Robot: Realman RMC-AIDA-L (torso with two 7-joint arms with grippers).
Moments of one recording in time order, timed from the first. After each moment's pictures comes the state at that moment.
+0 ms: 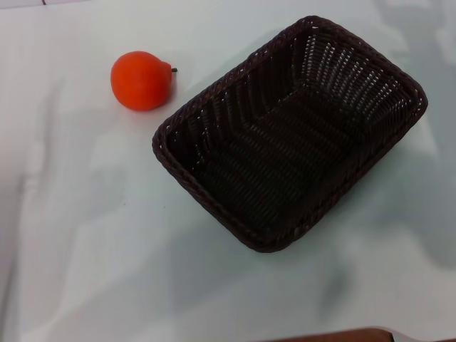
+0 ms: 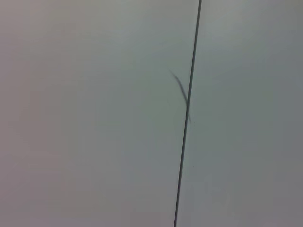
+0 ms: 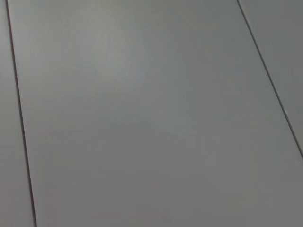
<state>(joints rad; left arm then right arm) -0.22 -2.18 -2.18 -0.02 0.51 -1.59 2.82 0.49 2.09 0.12 -0.03 1.83 1.43 0.47</state>
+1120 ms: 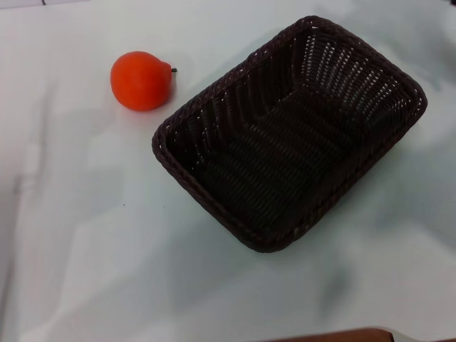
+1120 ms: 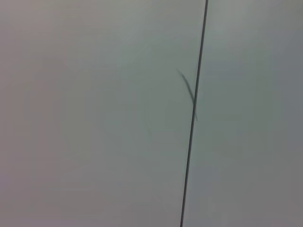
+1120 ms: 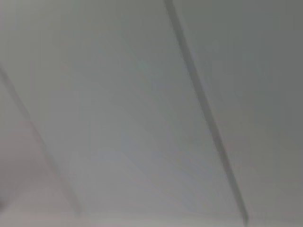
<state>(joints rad) -0.22 -2.18 -2.19 -0.02 0.51 -1.58 2.82 0.47 2.08 -0.41 -0.98 1.13 1.42 1.81</state>
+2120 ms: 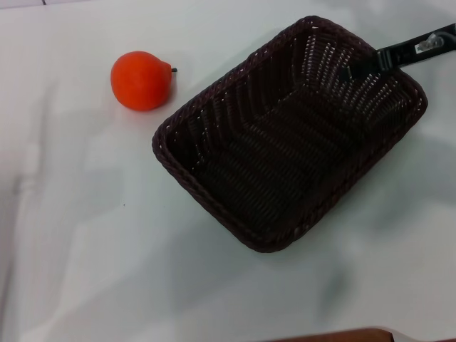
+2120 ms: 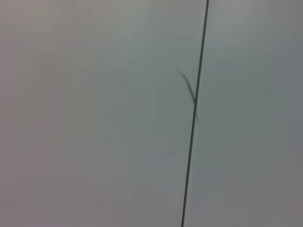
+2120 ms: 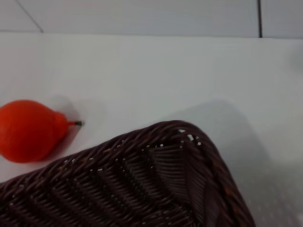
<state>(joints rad) -0.22 -2.18 -2.19 -0.02 0.51 -1.58 2.82 0.67 2.08 -0.74 -1.04 0.54 1.44 2.38</state>
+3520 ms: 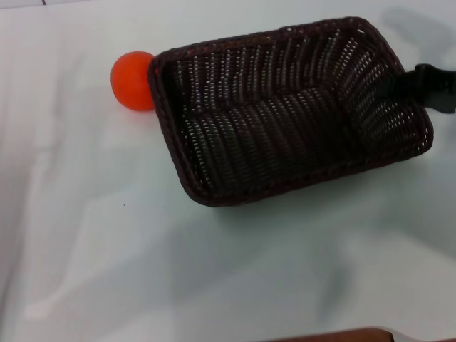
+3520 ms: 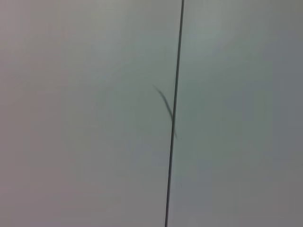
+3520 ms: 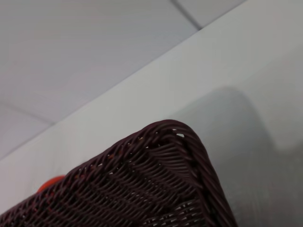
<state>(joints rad) -0.26 -2.17 -2.17 -0.07 0.51 -1.56 2.82 0.39 2.10 -0.69 -1.08 0.88 1.45 2.62</state>
